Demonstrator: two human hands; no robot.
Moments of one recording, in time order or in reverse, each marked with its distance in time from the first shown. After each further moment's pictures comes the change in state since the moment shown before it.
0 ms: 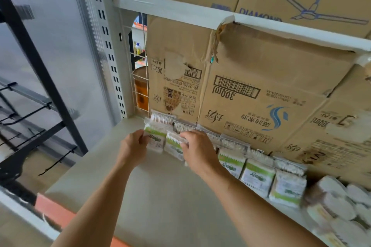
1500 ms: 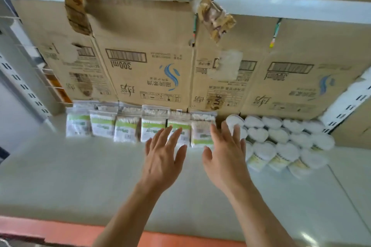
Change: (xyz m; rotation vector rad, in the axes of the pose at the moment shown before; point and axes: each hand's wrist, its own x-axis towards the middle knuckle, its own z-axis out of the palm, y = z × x) left_hand -0.197 0.135 0.136 0.212 -0.145 0.673; right_hand -0.214 0.111 -0.119 -0.186 0.129 0.523
